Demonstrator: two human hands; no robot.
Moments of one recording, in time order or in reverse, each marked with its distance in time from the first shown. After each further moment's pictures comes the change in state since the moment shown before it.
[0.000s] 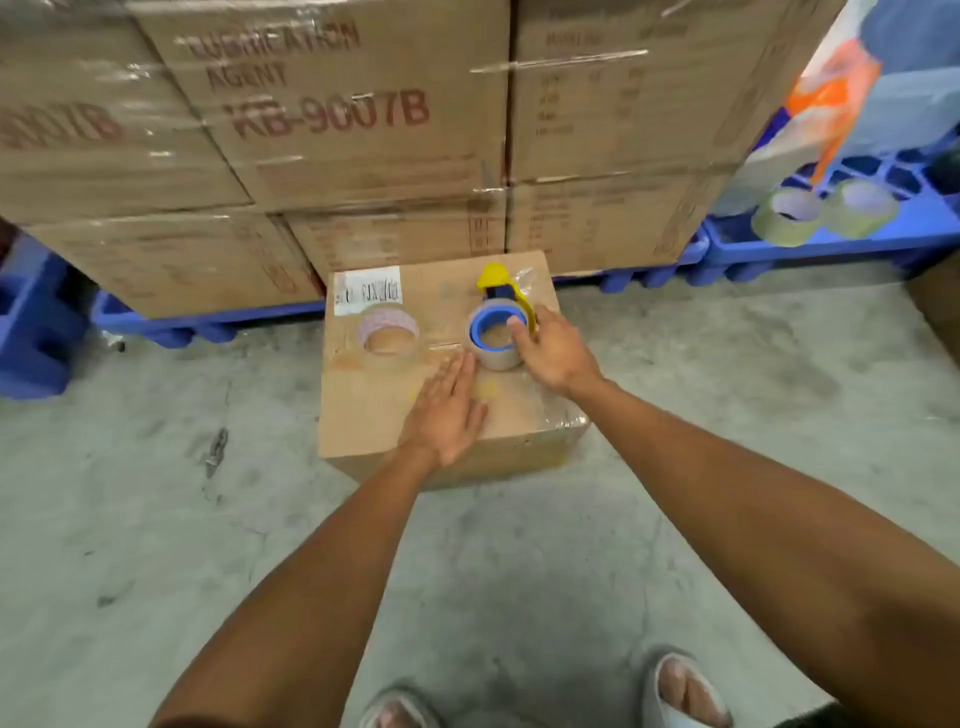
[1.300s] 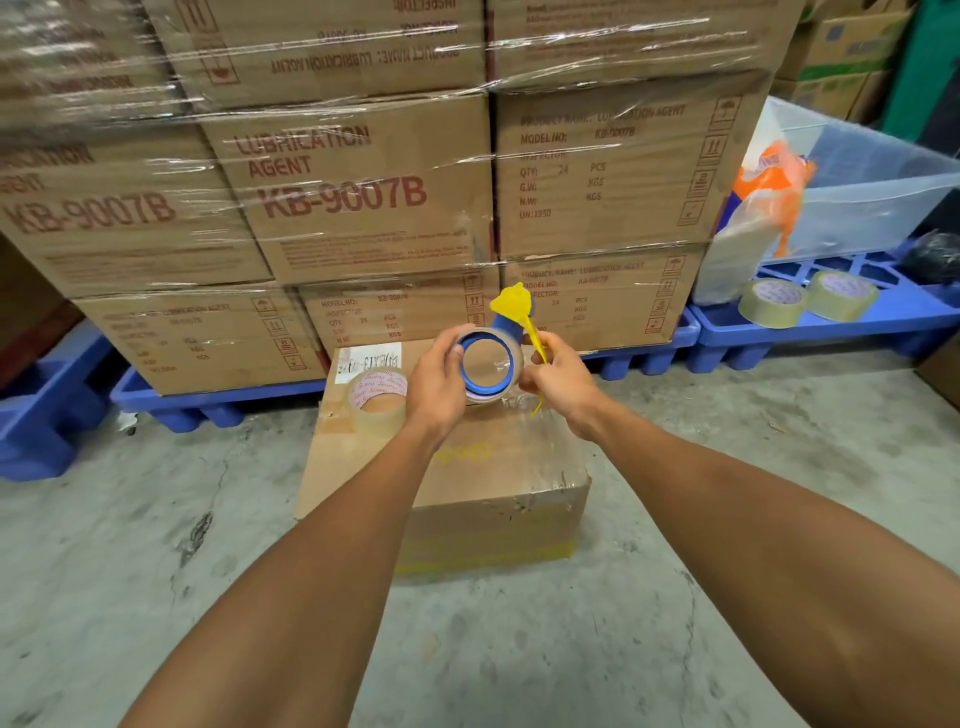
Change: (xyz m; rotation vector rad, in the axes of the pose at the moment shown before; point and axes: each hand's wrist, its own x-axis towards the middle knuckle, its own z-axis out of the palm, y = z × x) left_hand 0.040 0.045 -0.048 -0.663 0.656 0.100; right_hand 0.007 0.012 -0.018 0.693 0.006 -0.119
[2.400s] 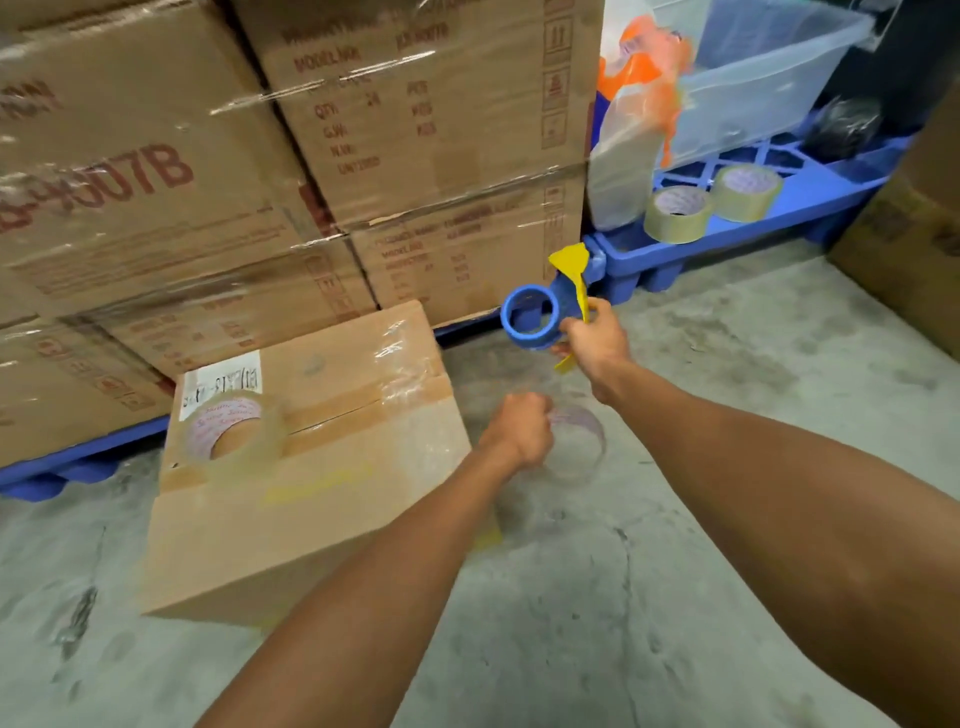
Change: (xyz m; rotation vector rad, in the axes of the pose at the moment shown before) left_hand -0.027 0.003 0.212 0.613 -0.781 0.031; right_hand 0.046 0.080 -0.150 0.157 0.507 0.216
